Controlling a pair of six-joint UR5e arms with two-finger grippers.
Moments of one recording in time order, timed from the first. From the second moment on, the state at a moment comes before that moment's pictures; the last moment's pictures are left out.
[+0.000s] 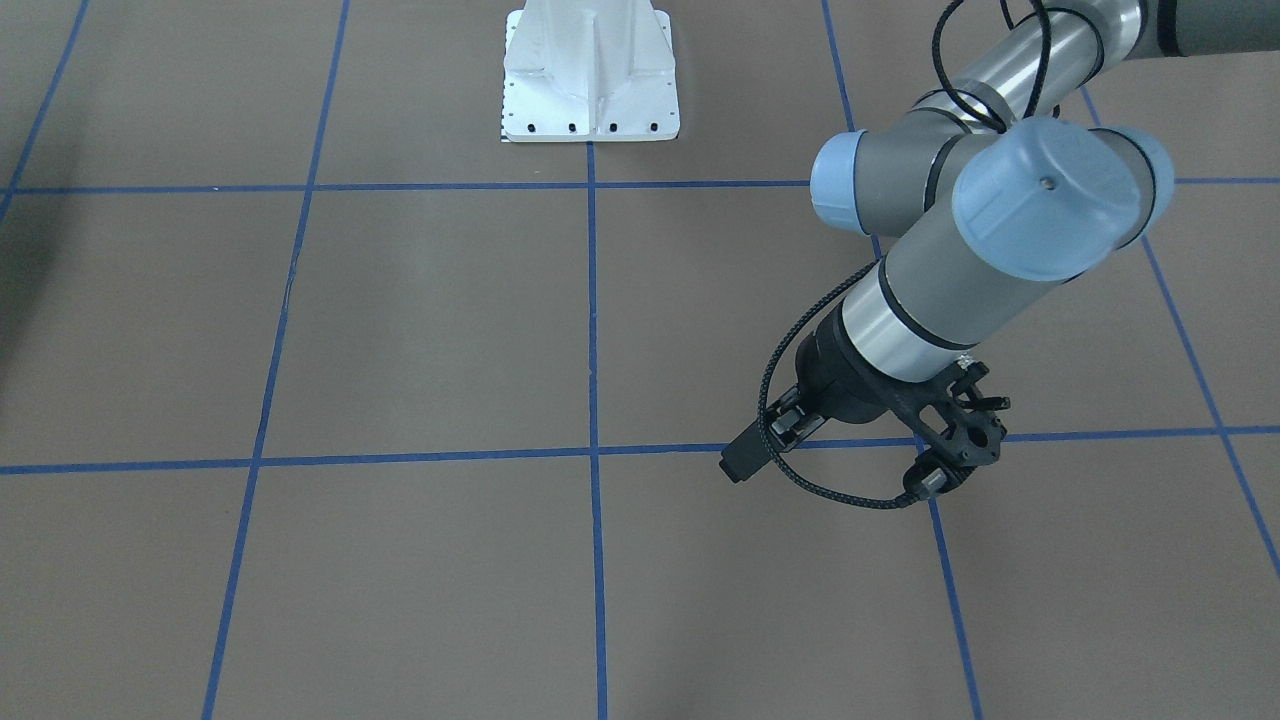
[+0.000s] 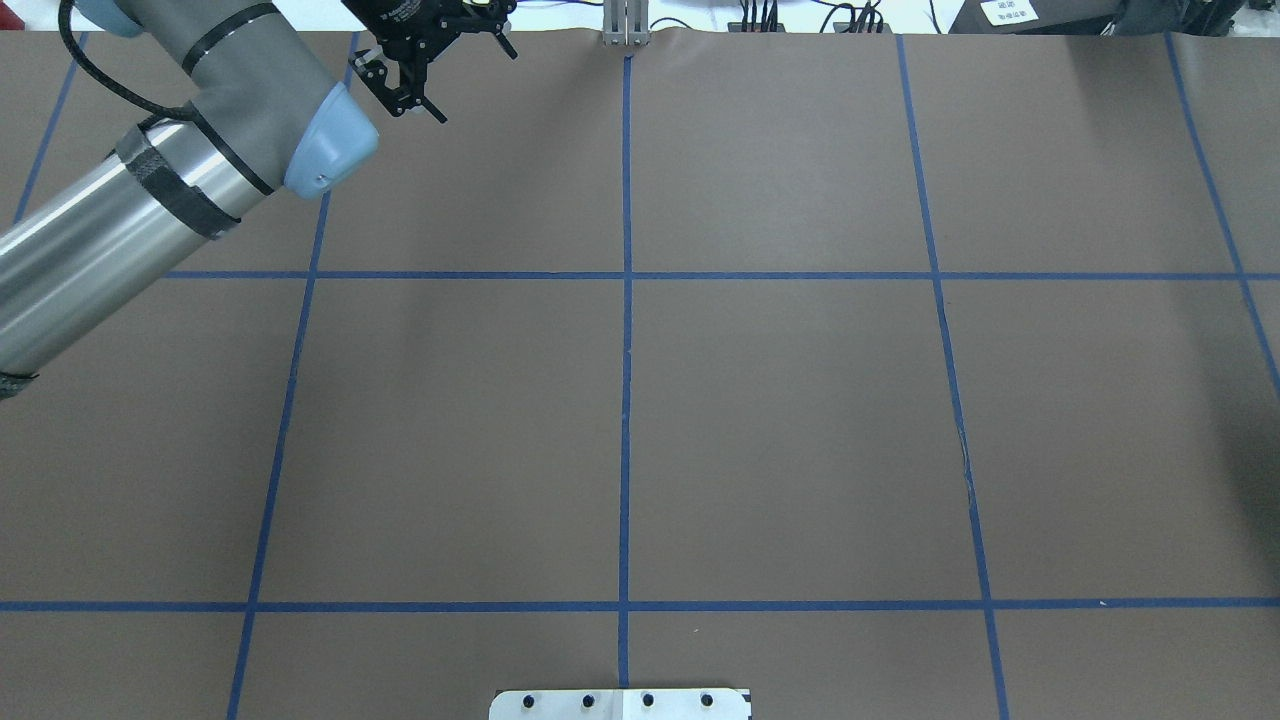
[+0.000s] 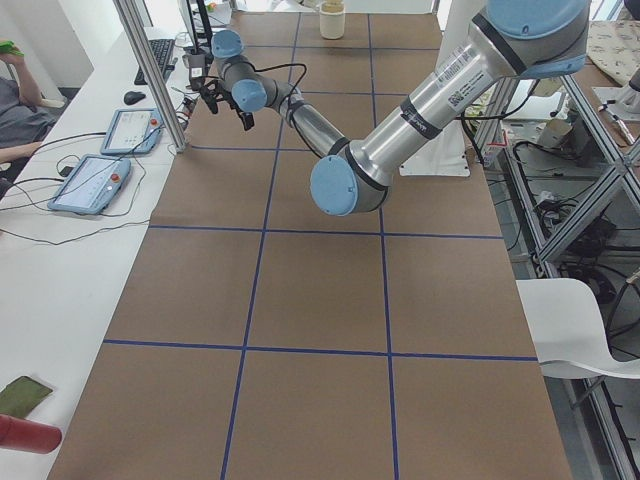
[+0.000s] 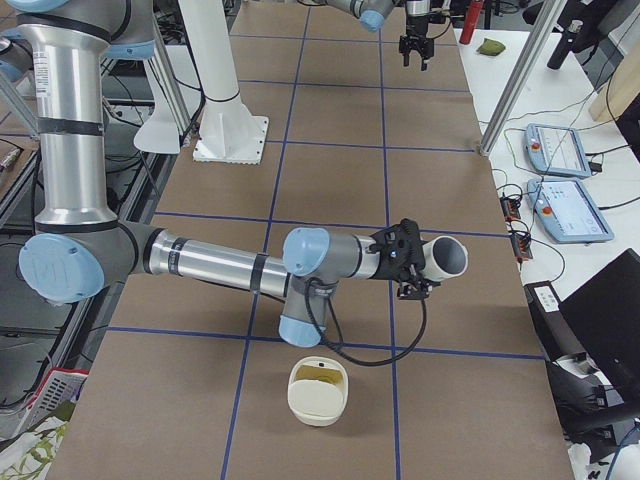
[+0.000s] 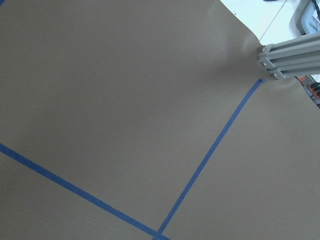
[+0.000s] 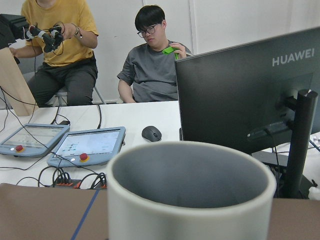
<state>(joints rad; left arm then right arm) -0.99 -2.44 -1.35 -1.85 -2.30 -1.65 1.56 -1.50 1.44 -0.21 2.08 0.78</state>
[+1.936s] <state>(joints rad) -0.90 -2.47 -1.39 -1.87 -2.40 -1.64 0.50 -1.20 1.74 -0.83 0.90 0.48</state>
